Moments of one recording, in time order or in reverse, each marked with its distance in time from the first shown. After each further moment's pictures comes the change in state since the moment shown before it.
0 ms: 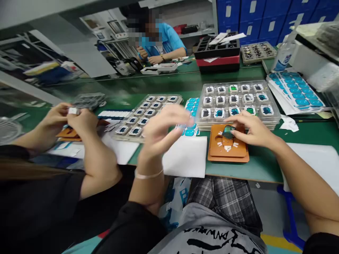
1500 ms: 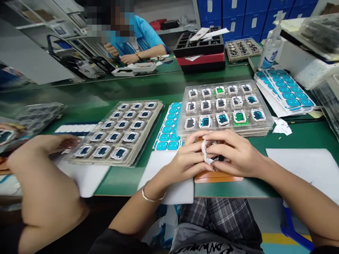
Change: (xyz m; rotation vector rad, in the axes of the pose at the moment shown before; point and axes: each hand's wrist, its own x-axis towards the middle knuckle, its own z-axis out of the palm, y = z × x) left_hand 0.039 -0.030 0.073 0.043 -0.211 0.753; right_hand -0.002 -0.024 0.022 -0.117 0.233 -0.411
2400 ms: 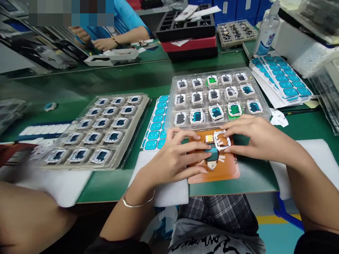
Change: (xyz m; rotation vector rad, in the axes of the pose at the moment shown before) left_hand -0.001 0.001 -0.017 0.320 -0.280 0.013; right_hand -0.009 0.022 -0.054 -0.048 -0.434 0.362
